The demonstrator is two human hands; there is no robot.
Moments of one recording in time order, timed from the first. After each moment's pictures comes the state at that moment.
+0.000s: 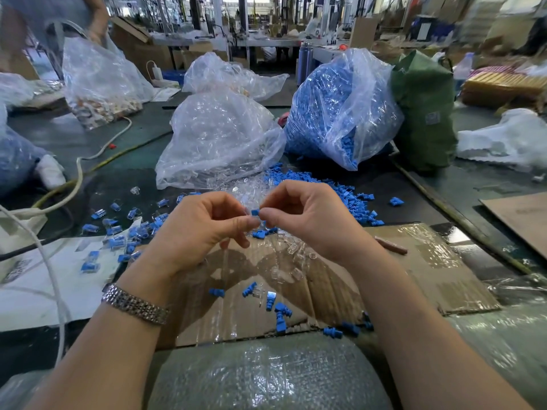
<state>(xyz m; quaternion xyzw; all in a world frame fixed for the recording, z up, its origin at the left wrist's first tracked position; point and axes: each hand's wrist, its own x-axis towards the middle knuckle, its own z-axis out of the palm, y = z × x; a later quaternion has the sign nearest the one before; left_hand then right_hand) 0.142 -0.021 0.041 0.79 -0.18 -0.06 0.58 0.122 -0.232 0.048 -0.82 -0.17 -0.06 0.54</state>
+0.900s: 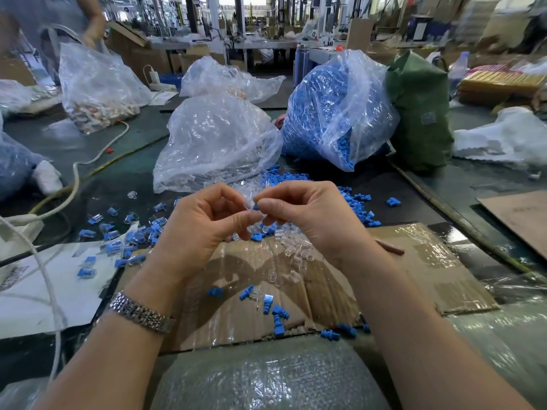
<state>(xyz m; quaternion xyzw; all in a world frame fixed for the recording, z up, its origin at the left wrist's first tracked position) 0.132 -0.034 0.044 0.75 -0.20 0.01 0.63 0.124 -0.234 0.049 -0.73 -0.15 -0.06 0.66</state>
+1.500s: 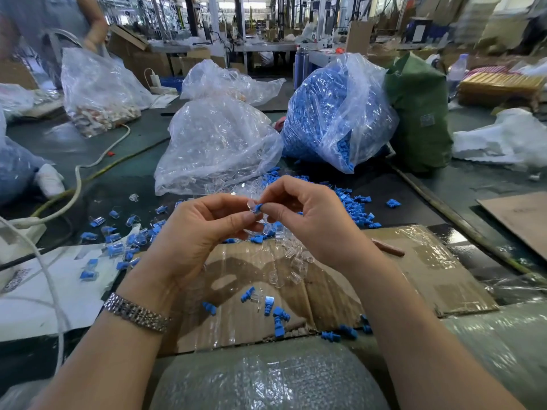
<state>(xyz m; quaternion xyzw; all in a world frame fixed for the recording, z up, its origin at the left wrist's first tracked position) 0.133 -0.032 0.048 0.66 -0.17 -0.08 0.73 0.119 -0.233 0.052 -0.82 -0.21 -0.13 0.52</state>
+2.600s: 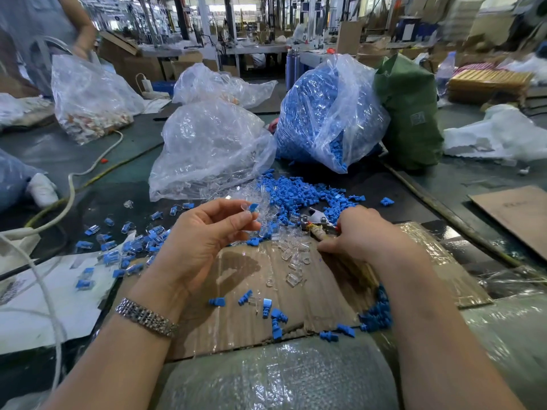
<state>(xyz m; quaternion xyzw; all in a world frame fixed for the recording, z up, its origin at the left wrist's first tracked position) 0.140 -0.044 0.036 0.59 -0.10 -0.09 0.79 0.122 -0.286 0.049 -0.98 0.14 0.08 0.13</state>
